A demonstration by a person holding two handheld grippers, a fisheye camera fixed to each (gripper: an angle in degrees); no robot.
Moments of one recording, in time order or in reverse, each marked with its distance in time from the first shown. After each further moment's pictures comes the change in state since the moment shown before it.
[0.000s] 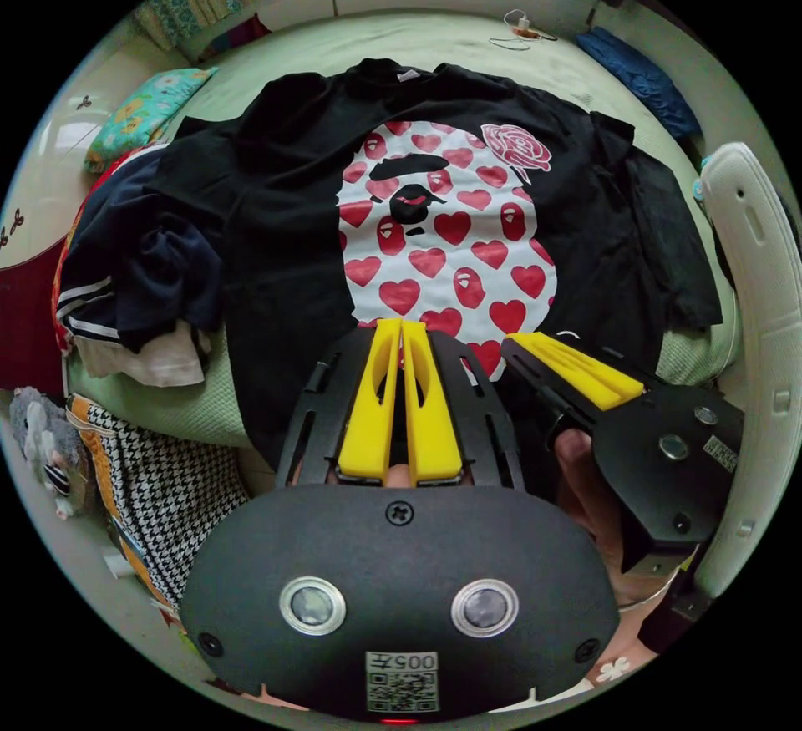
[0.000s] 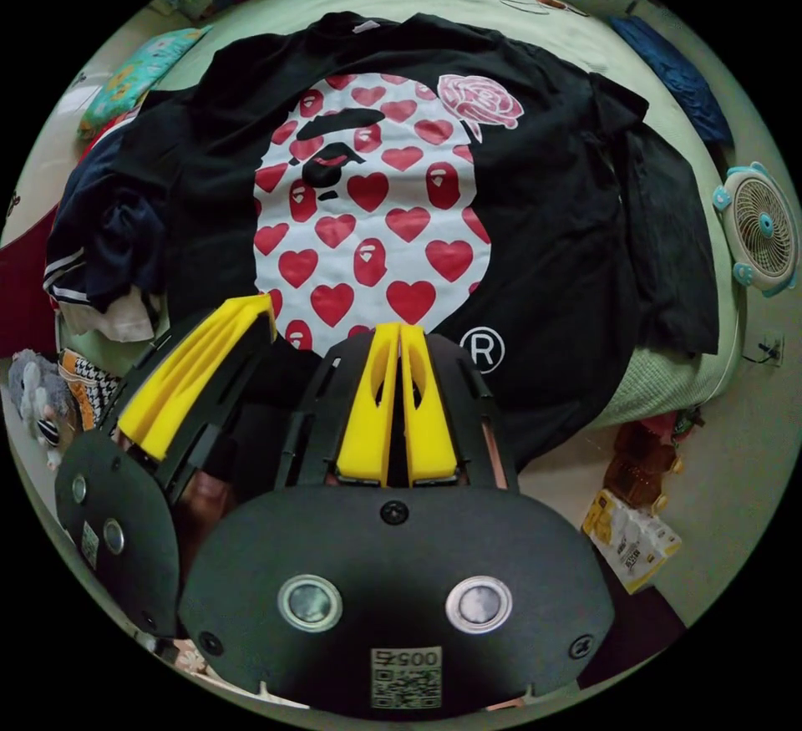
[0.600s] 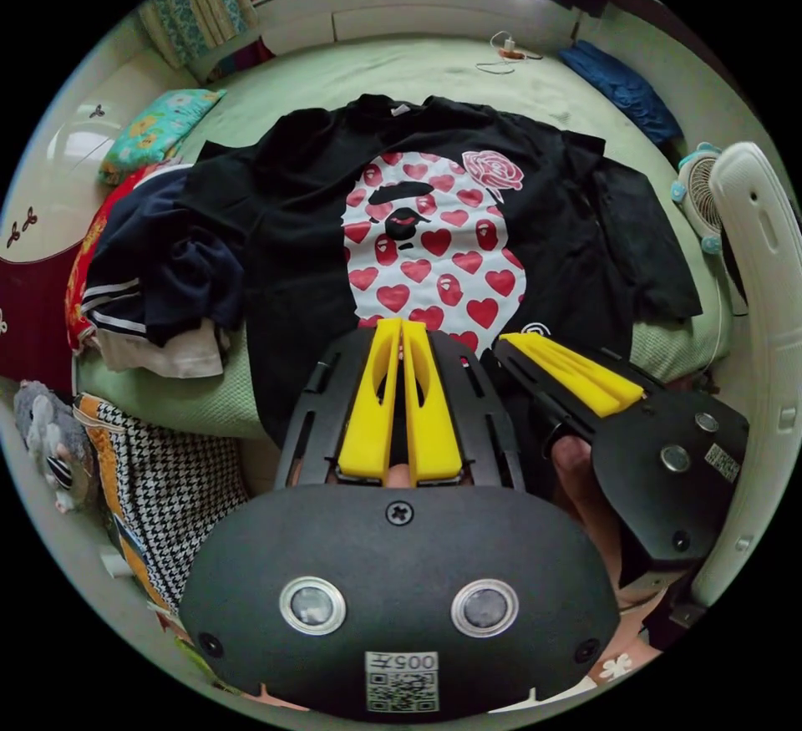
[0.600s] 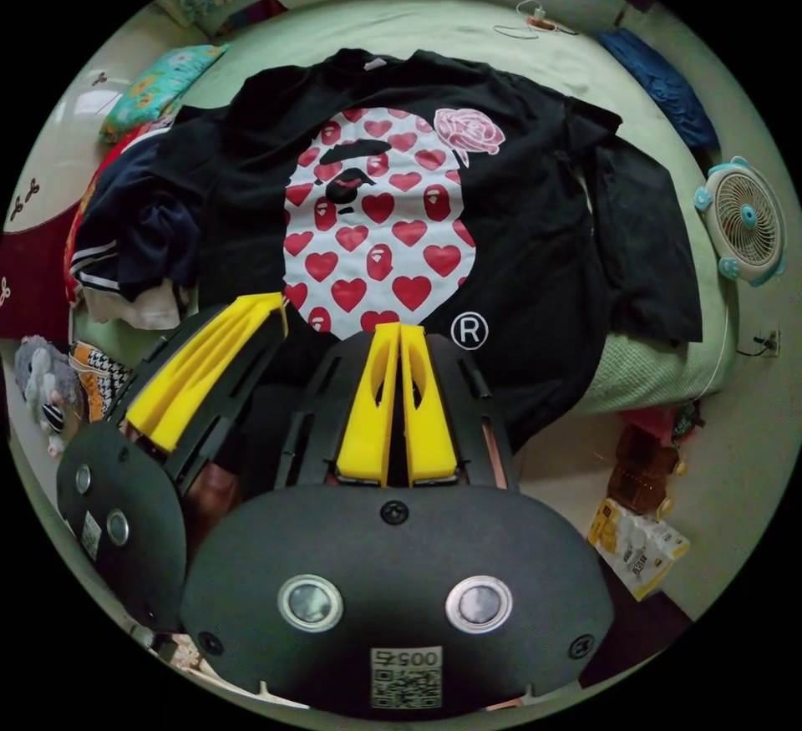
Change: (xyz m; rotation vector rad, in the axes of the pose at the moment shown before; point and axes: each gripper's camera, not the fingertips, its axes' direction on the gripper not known) left arm 0.016 0.060 -0.073 0.108 0.009 0.017; right arm 0.011 0.075 -0.058 0.118 -0.018 -0.008
